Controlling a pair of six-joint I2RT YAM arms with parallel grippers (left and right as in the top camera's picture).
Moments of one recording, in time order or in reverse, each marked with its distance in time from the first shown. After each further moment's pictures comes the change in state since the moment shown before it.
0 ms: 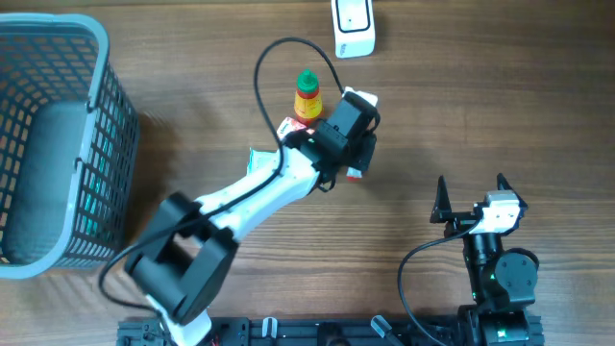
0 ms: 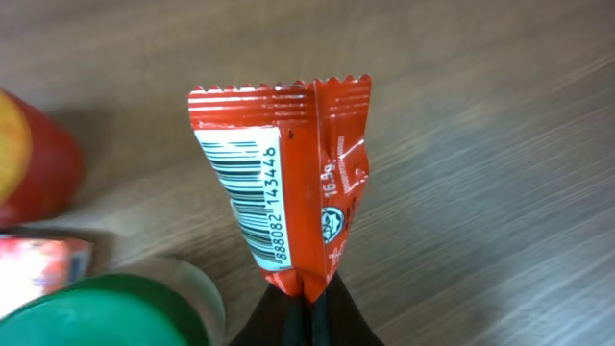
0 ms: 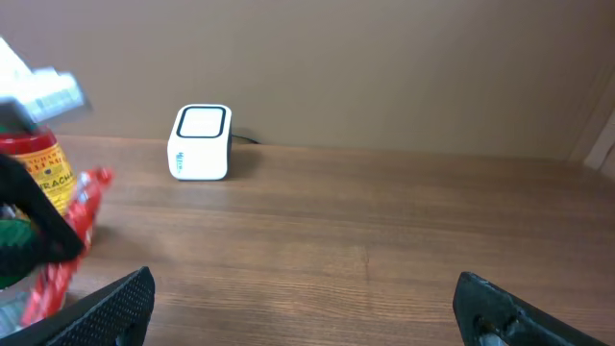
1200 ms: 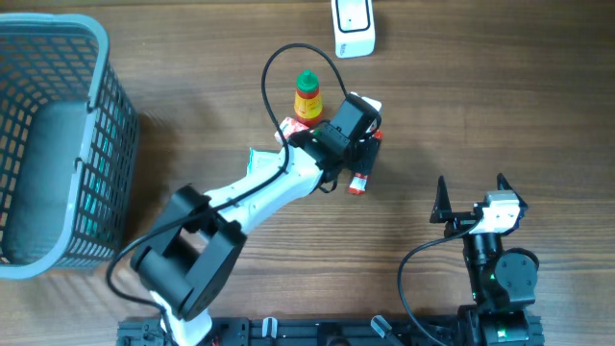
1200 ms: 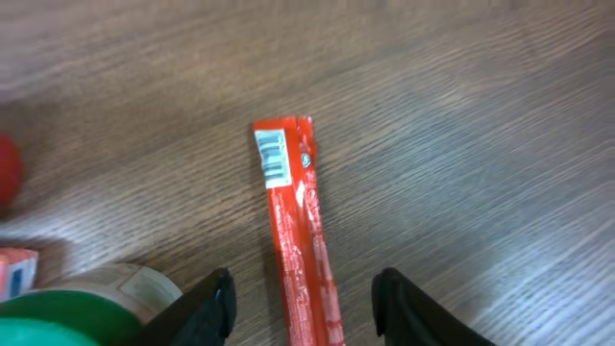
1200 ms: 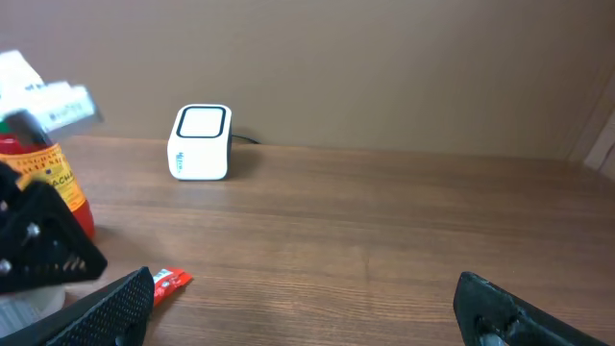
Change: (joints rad) left arm 0.000 0.006 0.000 0.016 0.062 0.015; right arm 0.000 0.000 0.000 0.000 0.000 0.000
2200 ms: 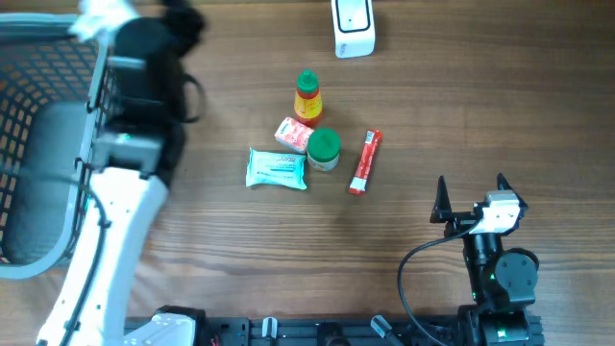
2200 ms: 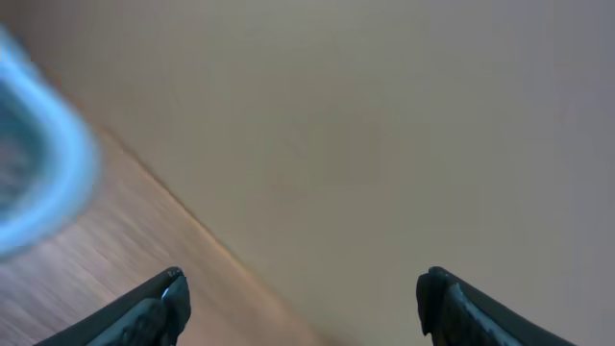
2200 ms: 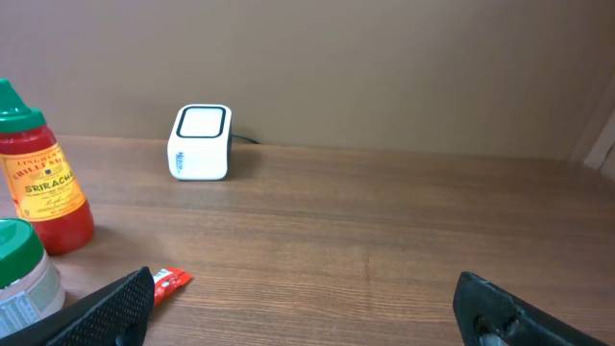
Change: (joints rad) left arm 0.621 -0.527 0.035 0.173 -0.448 -0.506; right arm 0.000 0.000 0.000 0.000 0.000 0.000
